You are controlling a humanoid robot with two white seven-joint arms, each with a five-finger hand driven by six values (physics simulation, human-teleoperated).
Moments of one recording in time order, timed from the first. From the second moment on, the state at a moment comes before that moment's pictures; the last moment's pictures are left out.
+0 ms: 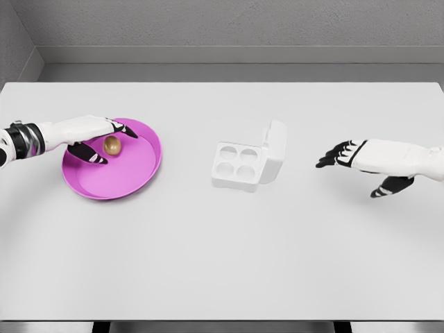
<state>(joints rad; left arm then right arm) -0.67 0.60 -0.47 -0.99 -0.44 -0.61 -0.61 -0.54 -1.05 0.67 -1.54 0.18 -0.61 0.52</state>
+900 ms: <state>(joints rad) -0.66 0.60 -0.48 -0.97 -0.34 -0.61 -0.61 -0.54 -1.05 0.67 -1.55 0.18 -0.61 0.52</state>
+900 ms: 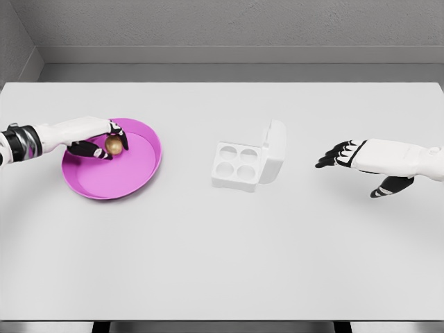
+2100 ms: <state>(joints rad) -0.63 0.59 -0.53 -1.23 -0.11 -0.61 -0.61 -0.54 -1.06 0.67 -1.55 0.18 -0.61 0.51</state>
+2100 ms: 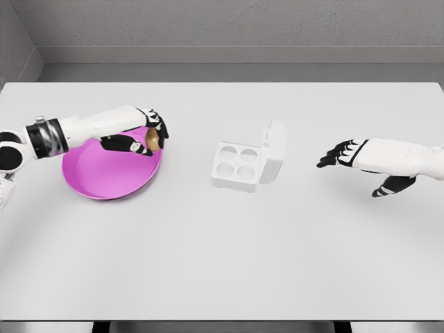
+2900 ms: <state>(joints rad) -0.65 0.43 -0.65 -1.24 0.12 -0.57 -0.61 -0.54 -1.06 0.67 -1.56 0.18 -0.61 0.51</state>
